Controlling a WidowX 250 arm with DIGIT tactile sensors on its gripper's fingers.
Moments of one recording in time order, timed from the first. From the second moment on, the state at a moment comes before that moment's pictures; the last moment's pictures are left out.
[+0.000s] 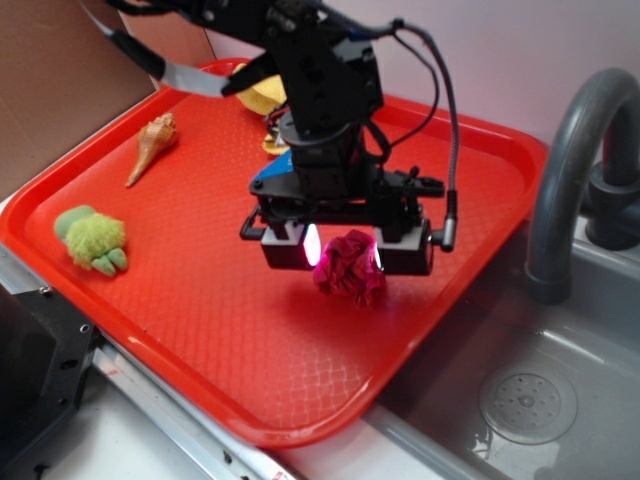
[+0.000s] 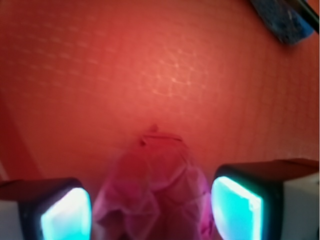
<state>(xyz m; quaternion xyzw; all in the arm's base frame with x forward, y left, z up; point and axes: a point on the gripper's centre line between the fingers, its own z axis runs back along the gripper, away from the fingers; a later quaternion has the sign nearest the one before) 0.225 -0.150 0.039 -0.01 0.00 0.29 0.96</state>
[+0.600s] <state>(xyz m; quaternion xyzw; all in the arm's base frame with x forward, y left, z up) 0.223 -0.155 0.024 0.00 0.00 0.28 0.96</state>
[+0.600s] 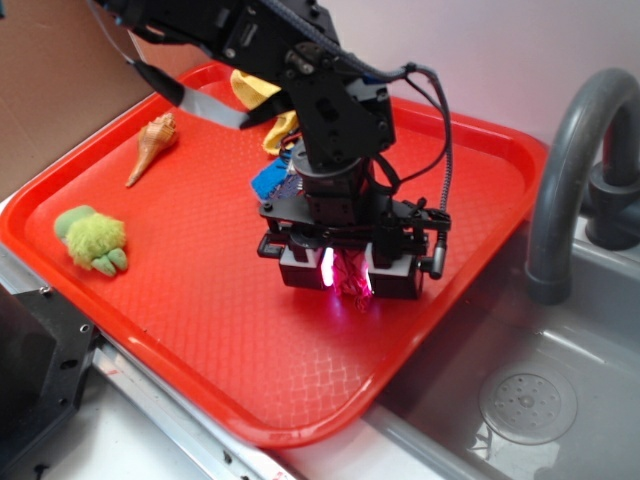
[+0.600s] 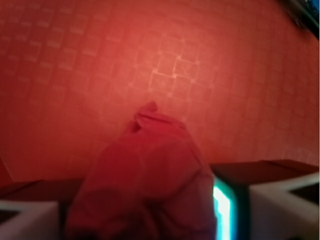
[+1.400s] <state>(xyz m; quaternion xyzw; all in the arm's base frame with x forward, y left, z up) 0.209 -0.097 0.143 -0.06 -0.02 0.19 0.98</state>
